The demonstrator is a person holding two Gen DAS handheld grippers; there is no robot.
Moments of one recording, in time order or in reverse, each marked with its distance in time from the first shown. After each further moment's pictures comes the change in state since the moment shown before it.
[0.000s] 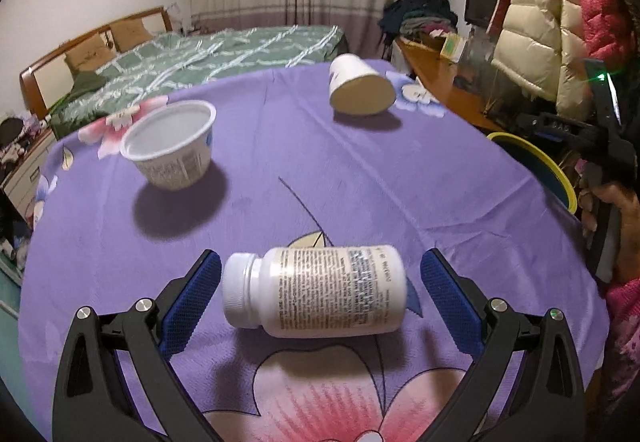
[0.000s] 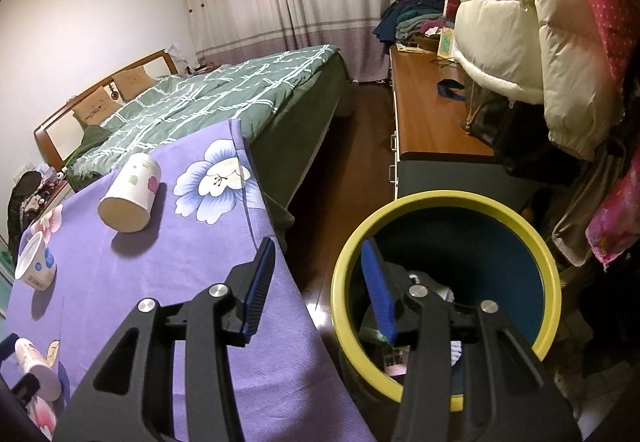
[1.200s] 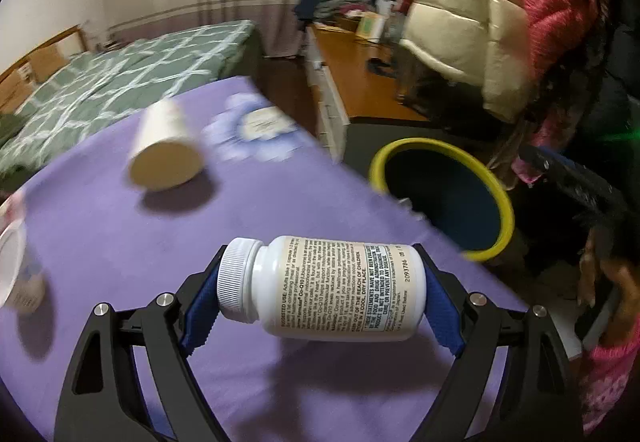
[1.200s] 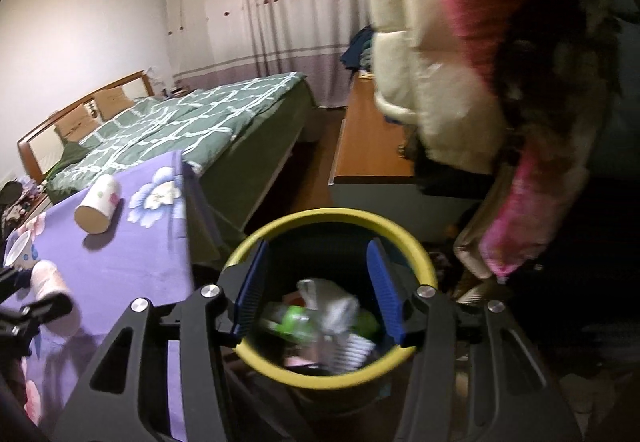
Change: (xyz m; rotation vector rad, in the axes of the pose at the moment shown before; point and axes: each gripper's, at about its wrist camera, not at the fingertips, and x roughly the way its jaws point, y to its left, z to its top) left arm 0.064 -0.172 0.099 0.184 0.048 -0.241; right arm -0.079 -0.103 -0.011 0.010 -0.106 -0.116
